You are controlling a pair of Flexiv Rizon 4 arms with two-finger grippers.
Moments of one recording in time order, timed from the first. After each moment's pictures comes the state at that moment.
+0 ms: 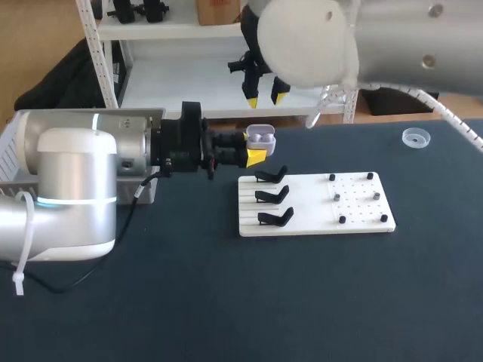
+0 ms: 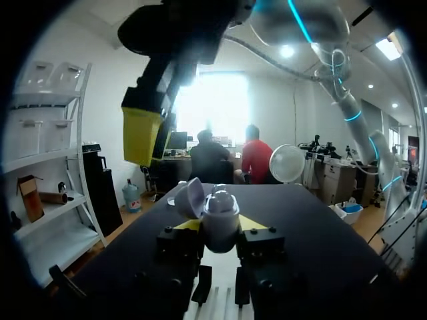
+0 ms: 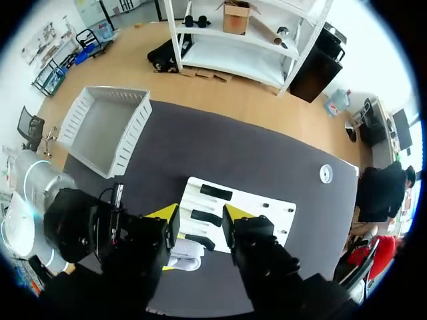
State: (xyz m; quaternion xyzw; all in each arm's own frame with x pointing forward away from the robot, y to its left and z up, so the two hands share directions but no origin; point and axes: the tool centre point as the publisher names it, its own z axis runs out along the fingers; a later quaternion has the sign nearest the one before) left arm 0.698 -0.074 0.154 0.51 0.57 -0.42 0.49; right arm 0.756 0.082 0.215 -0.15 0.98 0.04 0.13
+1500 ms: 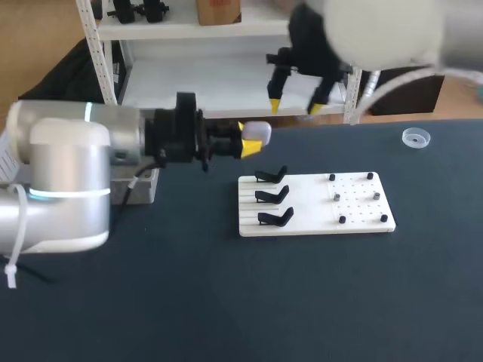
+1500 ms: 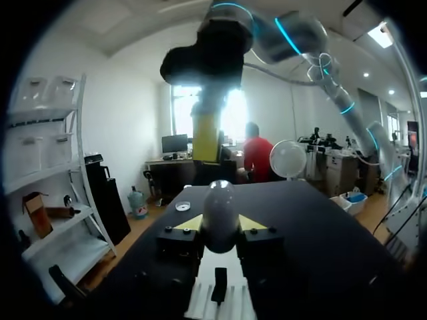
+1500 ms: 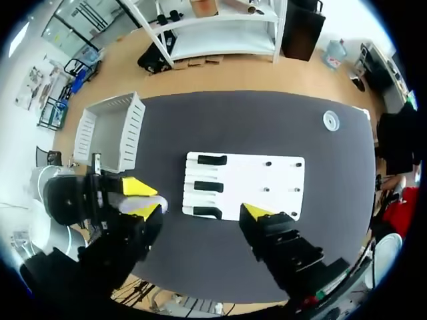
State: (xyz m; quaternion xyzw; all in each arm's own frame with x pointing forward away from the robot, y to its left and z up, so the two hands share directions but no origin) left arm 0.714 -0.057 0.179 0.53 0.56 -0.39 0.51; right arm 0.711 0.032 0.226 -0.03 0.99 0.14 0.08
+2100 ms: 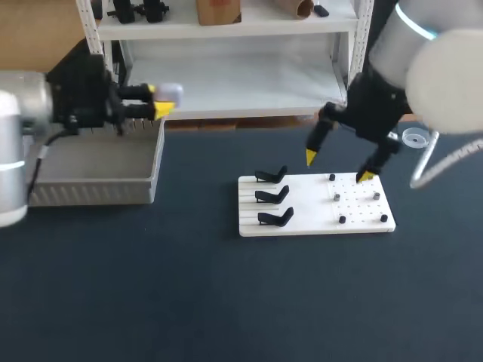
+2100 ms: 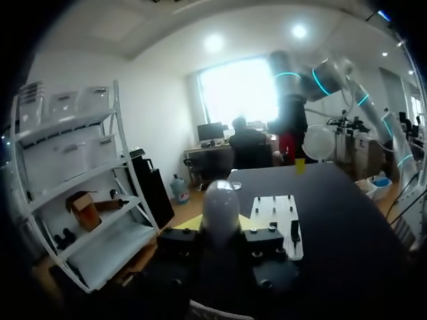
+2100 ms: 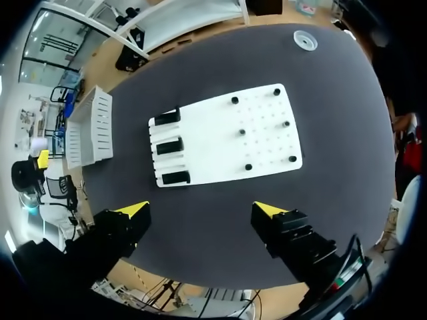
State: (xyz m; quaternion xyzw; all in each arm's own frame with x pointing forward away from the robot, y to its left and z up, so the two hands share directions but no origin) left arm 0.766 0.104 0.215 0.50 0.62 -0.28 0.54; right arm 0.642 -0.027 0.155 0.09 0.98 0.18 0.01
